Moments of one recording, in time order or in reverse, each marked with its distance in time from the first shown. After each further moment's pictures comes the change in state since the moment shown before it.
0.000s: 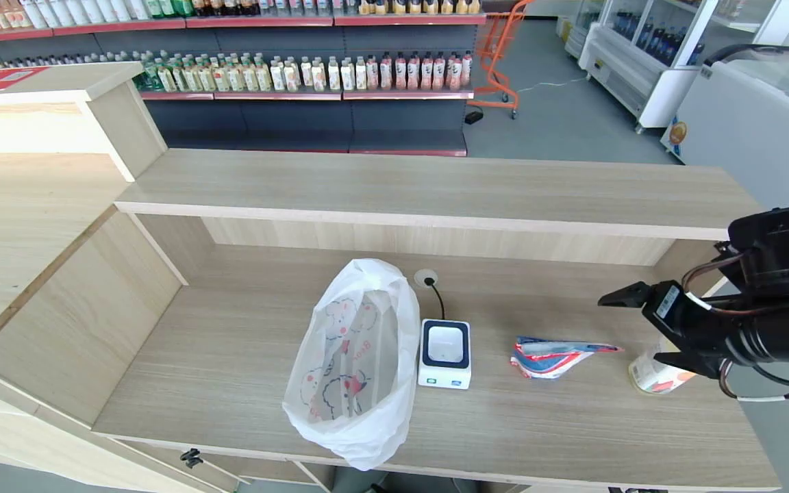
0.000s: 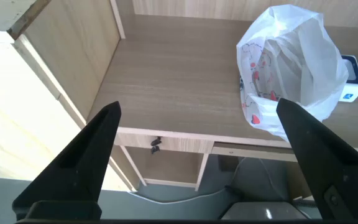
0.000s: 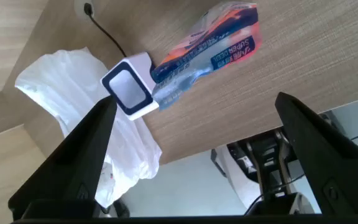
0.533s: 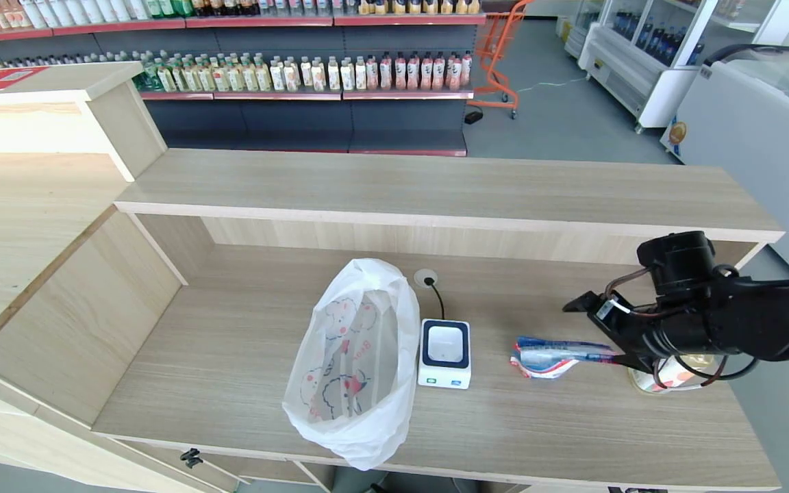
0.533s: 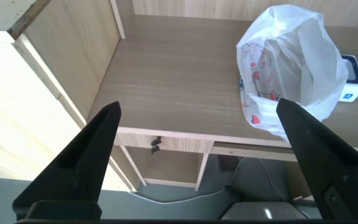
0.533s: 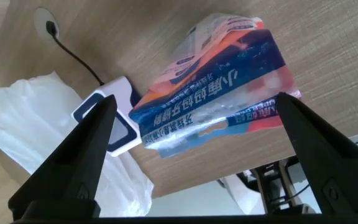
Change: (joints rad) left arm 0.000 0.000 0.000 0.000 0.000 0.000; right arm 0.029 0.280 -0.073 -0.148 -0.080 0.066
